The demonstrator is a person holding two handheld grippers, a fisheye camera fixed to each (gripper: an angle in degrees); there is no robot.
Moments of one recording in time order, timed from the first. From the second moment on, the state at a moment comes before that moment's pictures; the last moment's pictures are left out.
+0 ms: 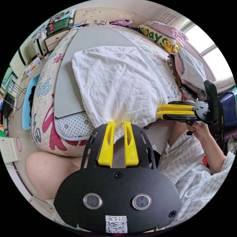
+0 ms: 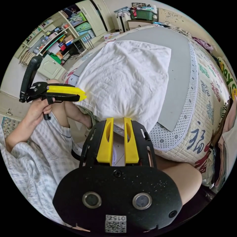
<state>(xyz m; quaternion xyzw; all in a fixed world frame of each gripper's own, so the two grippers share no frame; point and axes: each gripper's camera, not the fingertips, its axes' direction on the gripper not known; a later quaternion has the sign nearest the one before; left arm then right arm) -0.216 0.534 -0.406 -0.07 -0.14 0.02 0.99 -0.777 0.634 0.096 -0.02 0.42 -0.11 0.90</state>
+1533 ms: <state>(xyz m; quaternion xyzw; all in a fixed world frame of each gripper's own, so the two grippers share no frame) -0.272 0.385 -0.607 0.17 0.14 0.14 0.97 -0.543 0.710 -0.180 0.23 0.16 -0.16 0.95</state>
